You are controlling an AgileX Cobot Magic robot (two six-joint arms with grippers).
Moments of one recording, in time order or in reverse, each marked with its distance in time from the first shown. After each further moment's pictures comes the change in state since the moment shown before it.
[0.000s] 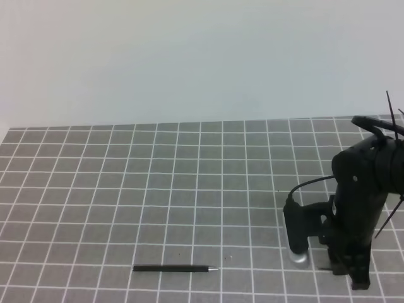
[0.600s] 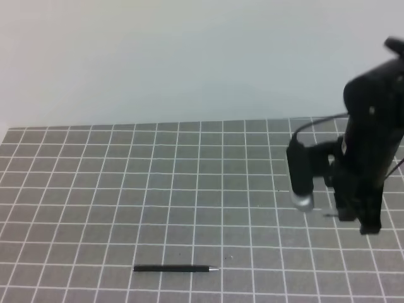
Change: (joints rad) left arm -0.018 0.083 -0.185 -0.029 0.222 0.143; right arm 0.000 -0.094 -0.218 -0.009 0.258 0.004
